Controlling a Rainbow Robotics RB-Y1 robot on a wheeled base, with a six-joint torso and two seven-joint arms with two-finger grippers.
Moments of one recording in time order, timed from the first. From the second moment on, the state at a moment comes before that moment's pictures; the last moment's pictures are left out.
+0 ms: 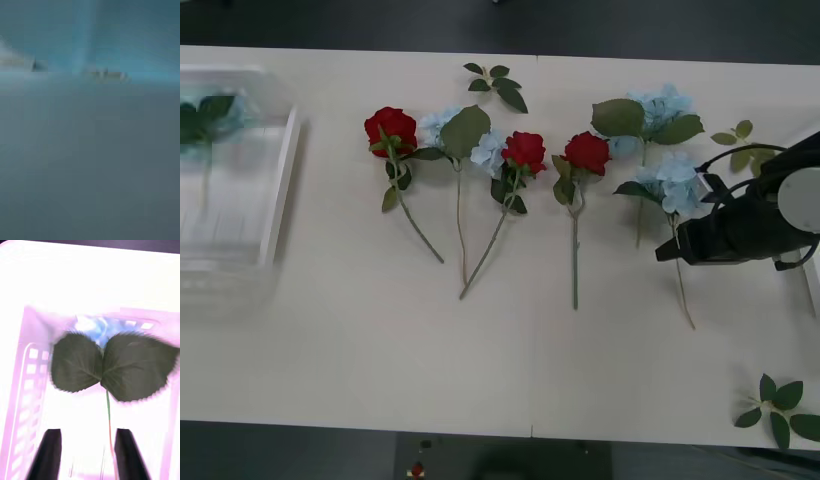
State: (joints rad) right arm -0.78 -1.11 1.01 -1.39 -1.51 0.82 1.35; left arm -0.93 0.94 -0.03 -0.78 0.77 1.14 -1.73
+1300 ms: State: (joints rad) right arm -0.78 -1.03 1.01 -1.30 -1.32 0.78 1.23; left arm -0.93 0.94 -0.05 -0.81 1.53 1.49 -1.73
